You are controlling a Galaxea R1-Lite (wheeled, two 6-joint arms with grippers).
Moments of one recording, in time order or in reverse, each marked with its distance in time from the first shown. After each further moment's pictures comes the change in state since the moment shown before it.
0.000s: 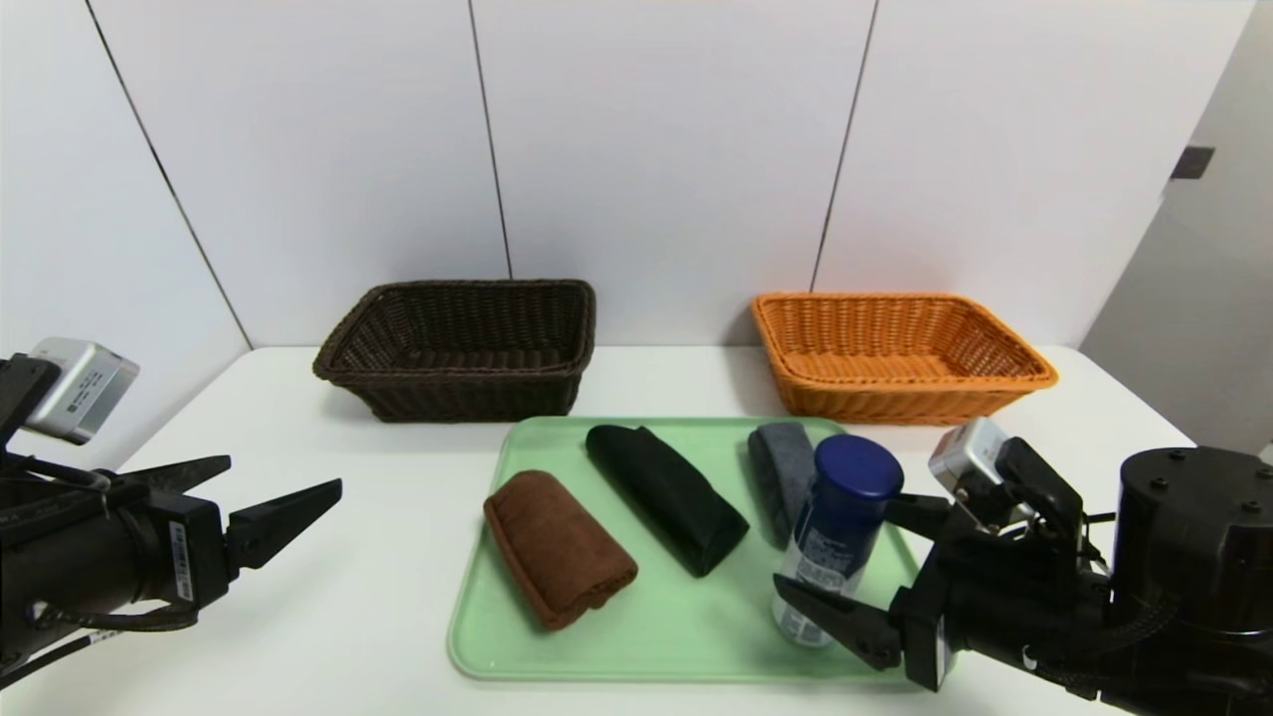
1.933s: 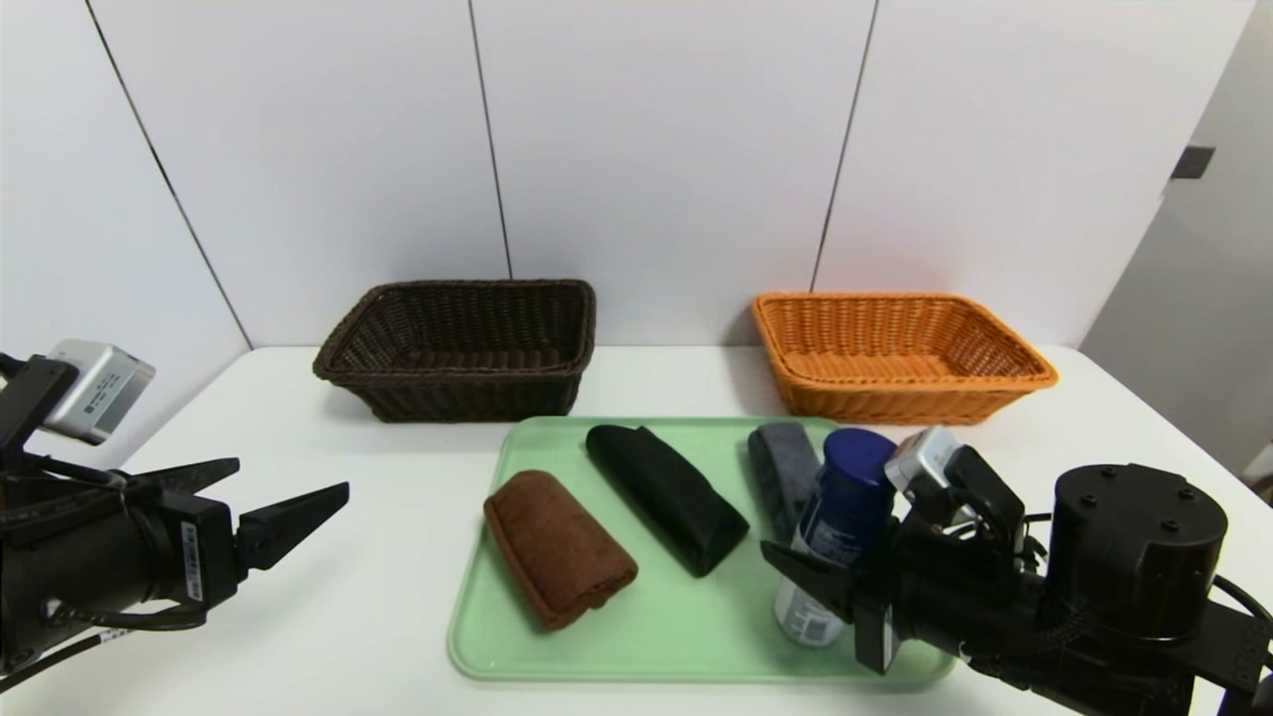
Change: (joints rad) left arm -0.007 0.018 -0.001 0.000 -0.001 0.001; right arm 0.020 0.155 0.033 -0.238 -0.040 0.029
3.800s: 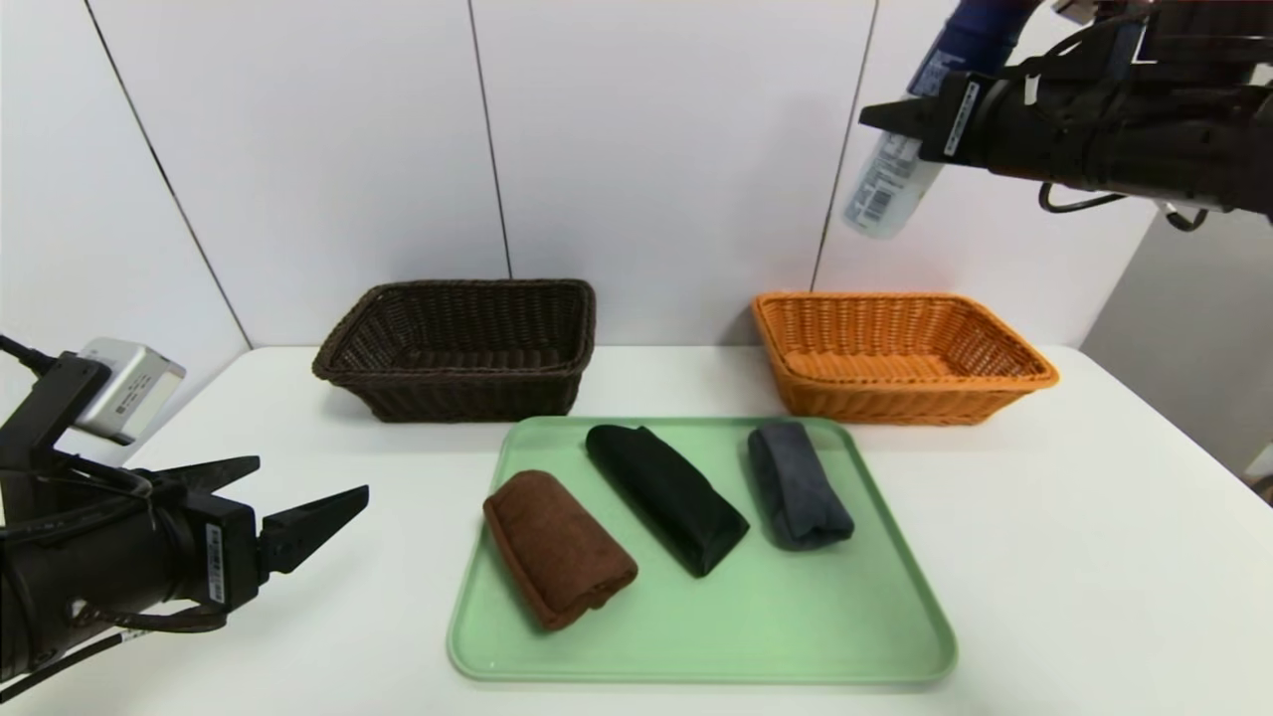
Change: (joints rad) left arm -0.069 0.023 -0.014 0.000 0.043 0.004; right arm -0.366 0.047 -1.292 1.010 0.011 0.158
